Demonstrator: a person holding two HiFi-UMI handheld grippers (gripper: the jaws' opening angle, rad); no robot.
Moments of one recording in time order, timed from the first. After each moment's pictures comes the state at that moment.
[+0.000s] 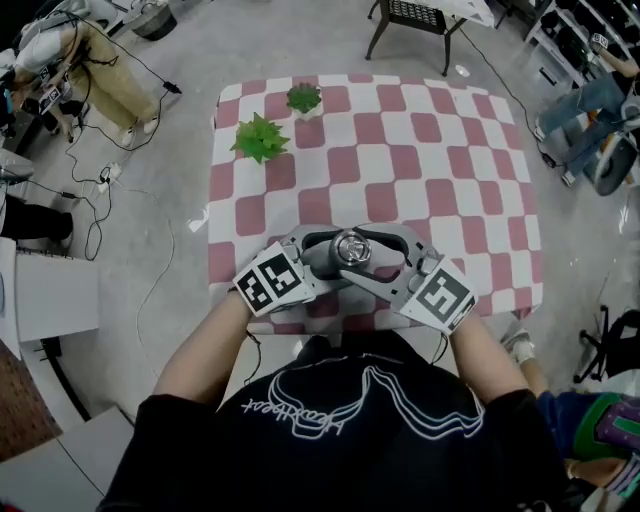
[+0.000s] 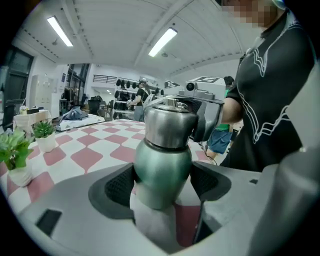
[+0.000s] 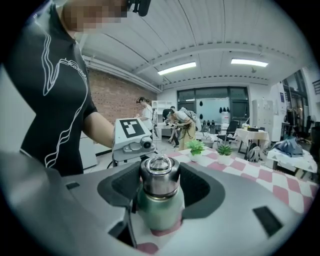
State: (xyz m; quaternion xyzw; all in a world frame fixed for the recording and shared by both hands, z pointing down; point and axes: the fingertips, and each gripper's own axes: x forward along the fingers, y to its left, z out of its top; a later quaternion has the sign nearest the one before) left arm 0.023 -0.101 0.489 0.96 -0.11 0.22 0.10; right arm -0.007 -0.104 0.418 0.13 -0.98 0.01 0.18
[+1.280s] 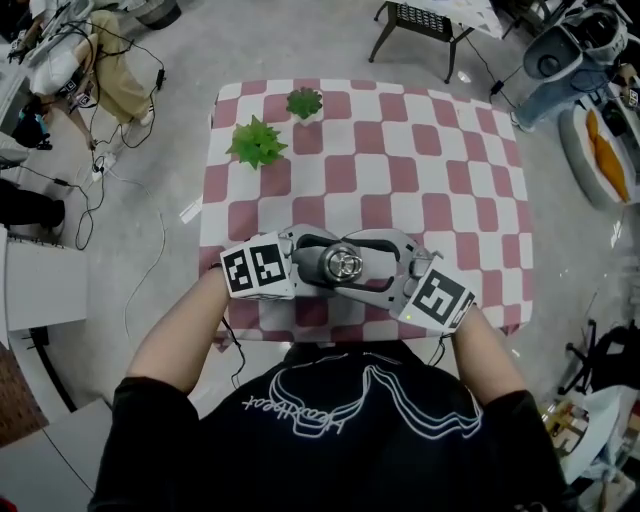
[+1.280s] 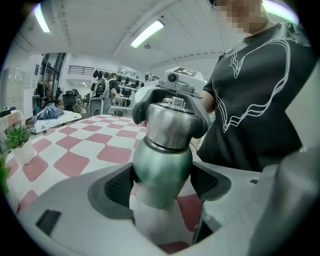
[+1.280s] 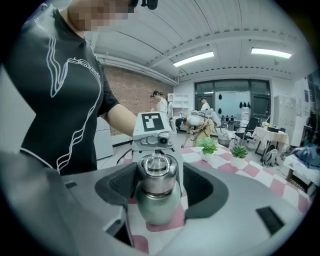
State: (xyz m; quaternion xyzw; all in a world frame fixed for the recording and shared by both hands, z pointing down) left arm 0.020 -0.098 0.488 0.96 0.02 0.25 0.09; right arm -0.011 -0.104 0.420 0.02 -0.98 0.00 0.22
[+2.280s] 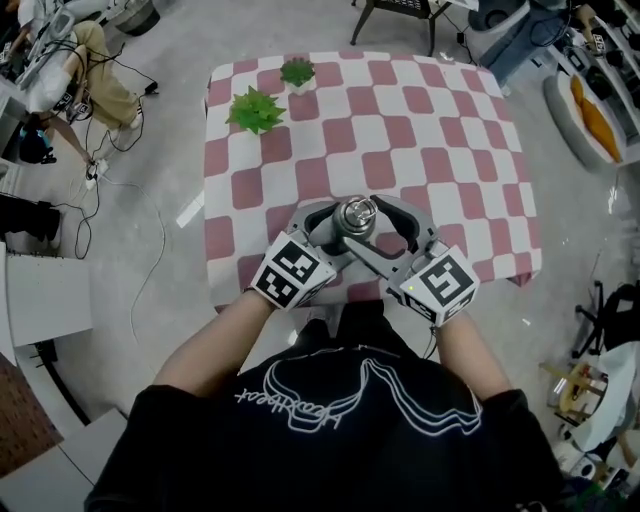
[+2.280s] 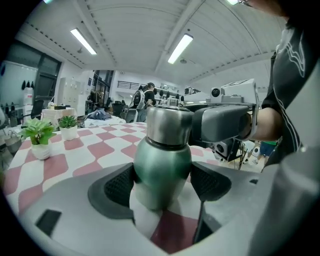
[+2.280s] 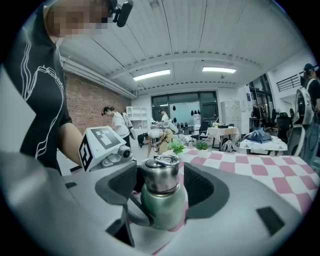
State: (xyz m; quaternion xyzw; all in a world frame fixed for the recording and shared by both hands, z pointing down) left arm 0.023 -0.096 0.486 0.94 -0.24 0.19 0.13; right arm 0.003 -0.096 0.413 0.29 -0.95 0.06 0.13
